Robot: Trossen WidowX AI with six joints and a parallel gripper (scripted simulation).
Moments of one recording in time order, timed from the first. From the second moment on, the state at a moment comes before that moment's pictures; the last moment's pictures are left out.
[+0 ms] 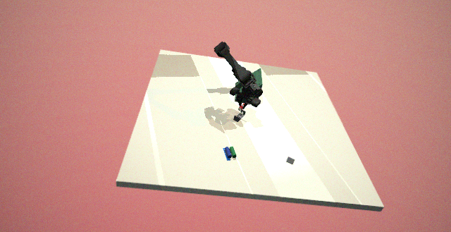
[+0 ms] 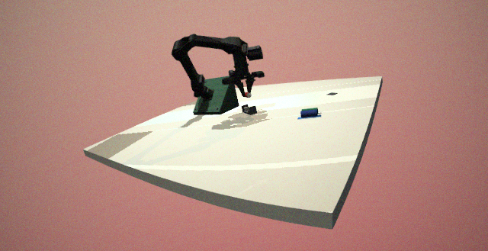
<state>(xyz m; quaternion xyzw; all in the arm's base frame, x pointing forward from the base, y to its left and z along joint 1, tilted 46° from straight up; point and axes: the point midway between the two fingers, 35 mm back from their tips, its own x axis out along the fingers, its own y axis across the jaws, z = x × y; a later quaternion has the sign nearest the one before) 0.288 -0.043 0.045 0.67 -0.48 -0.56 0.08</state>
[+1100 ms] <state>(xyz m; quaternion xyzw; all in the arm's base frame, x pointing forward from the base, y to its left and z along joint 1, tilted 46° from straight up) 0.291 -0.074 0.017 0.74 -0.47 -0.46 0.14</state>
